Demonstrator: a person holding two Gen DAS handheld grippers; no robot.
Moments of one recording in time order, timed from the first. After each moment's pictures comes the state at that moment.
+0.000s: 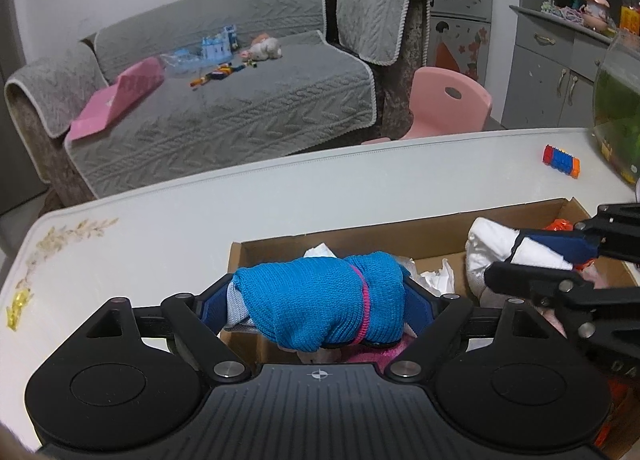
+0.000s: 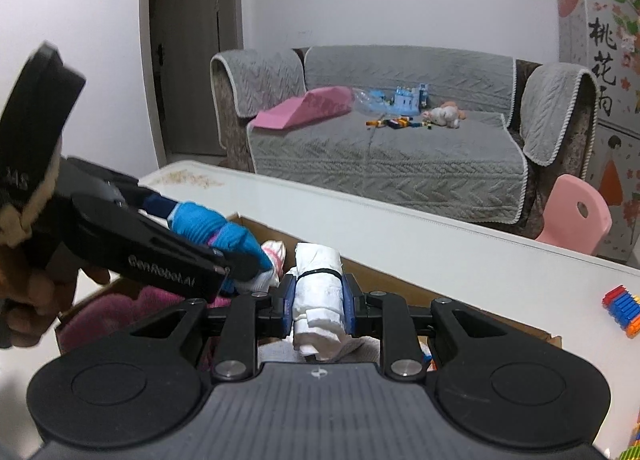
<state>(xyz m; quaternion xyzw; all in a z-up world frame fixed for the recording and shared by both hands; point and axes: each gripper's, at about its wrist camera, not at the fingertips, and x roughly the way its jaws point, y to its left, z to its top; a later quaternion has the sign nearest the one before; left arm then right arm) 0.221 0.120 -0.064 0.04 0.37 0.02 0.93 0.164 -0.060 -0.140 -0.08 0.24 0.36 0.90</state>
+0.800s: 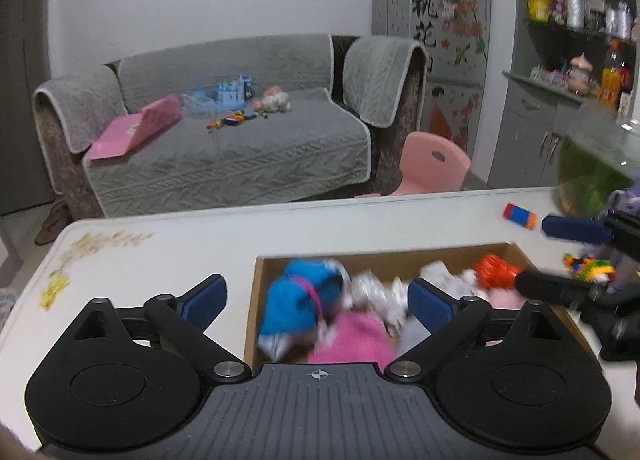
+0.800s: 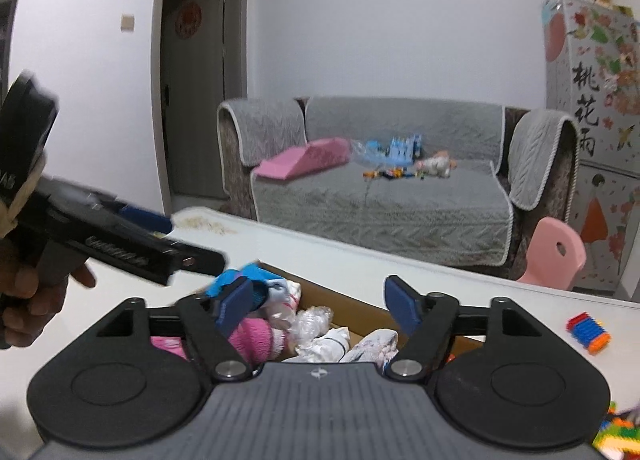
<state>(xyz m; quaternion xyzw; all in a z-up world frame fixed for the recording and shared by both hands) 0.119 0.115 -0.008 0.00 0.29 0.02 0.96 0.105 -0.096 -0.100 -0.05 0.17 0.36 0.92</state>
